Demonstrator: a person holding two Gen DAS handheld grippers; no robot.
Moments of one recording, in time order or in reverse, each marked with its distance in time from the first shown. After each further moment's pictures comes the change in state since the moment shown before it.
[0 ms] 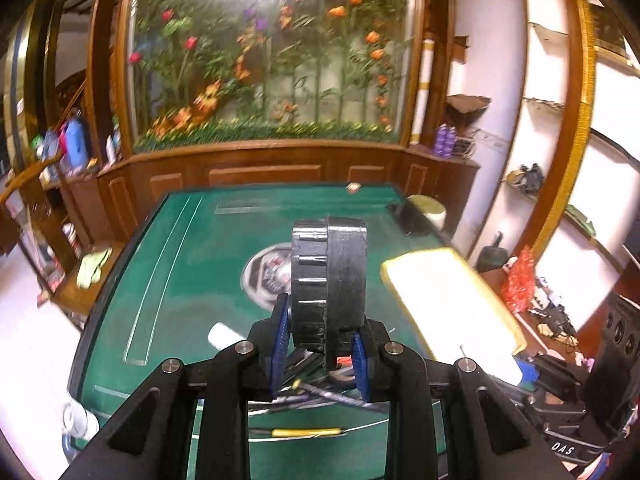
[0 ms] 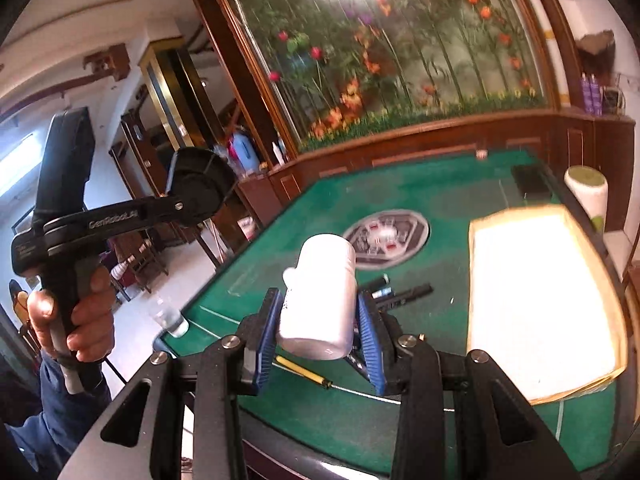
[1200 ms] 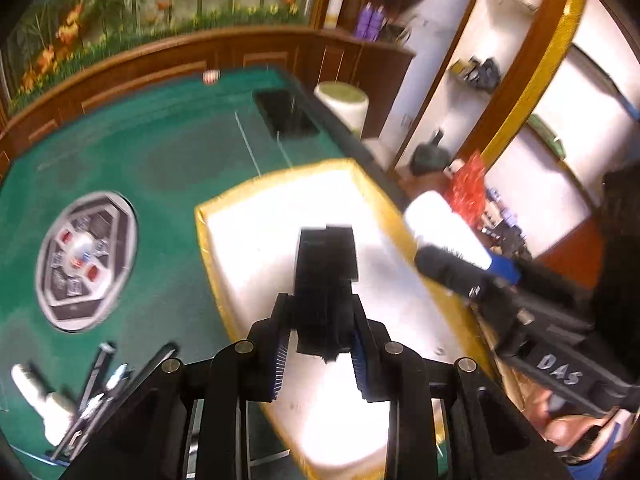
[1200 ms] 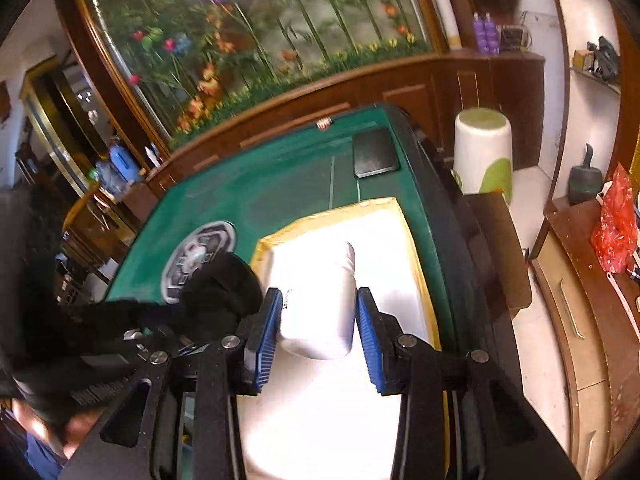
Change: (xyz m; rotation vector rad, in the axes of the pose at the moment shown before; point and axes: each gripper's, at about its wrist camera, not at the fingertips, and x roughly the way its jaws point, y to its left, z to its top) left arm 0.257 -0.187 -0.001 0.089 0.464 -0.239; right arm 0.048 -0.240 0.062 0.235 0.165 -0.344
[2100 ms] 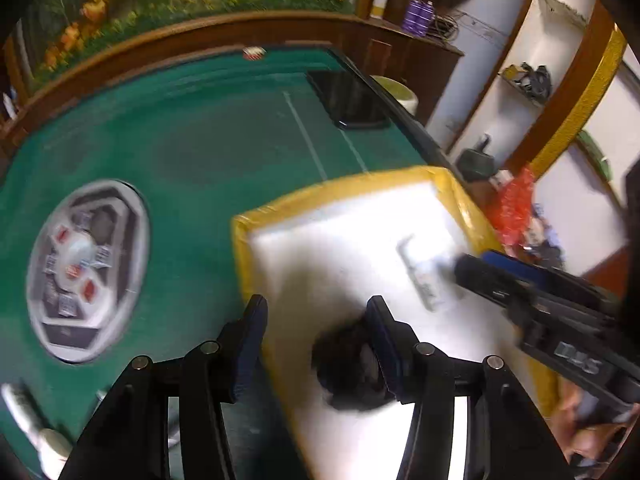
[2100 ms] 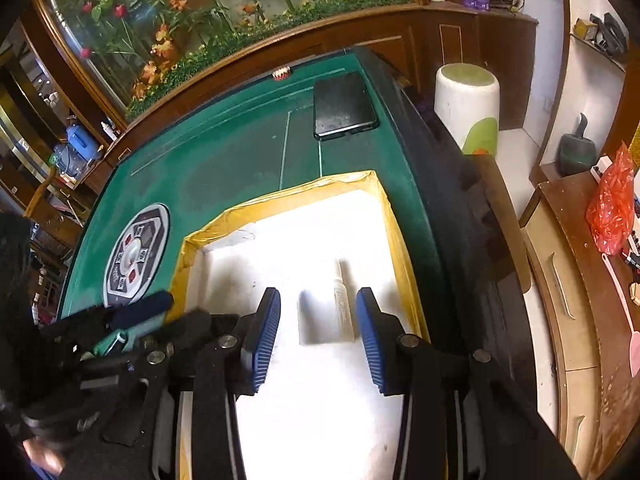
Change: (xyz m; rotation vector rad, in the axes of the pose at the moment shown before) left arm 0.057 0.047 0.022 -0.053 -0.012 0.143; right arm 0.081 -0.022 0.016 0.047 0.156 -0.093
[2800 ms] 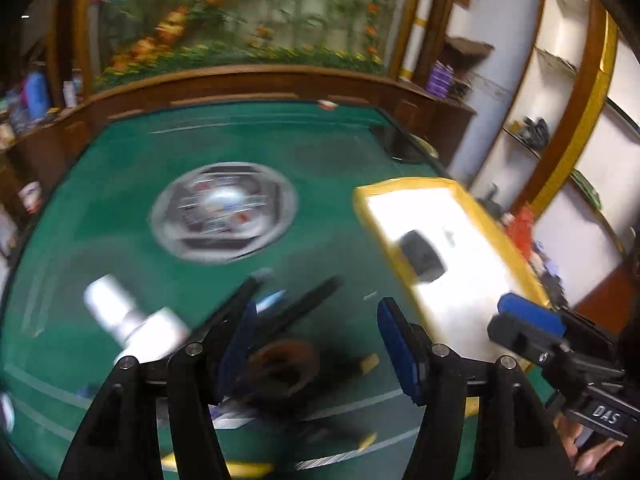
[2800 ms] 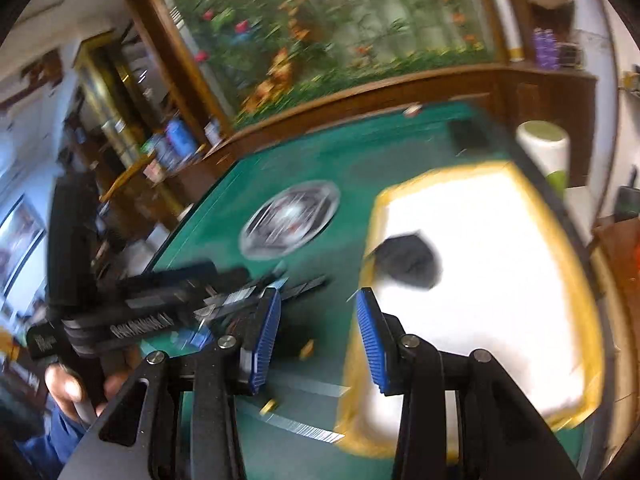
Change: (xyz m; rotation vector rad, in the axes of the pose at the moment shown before) left arm -0.142 0.104 -0.140 -0.119 -0.226 0.040; right arm -0.092 0.125 -0.132 -0.211 -0.162 0.271
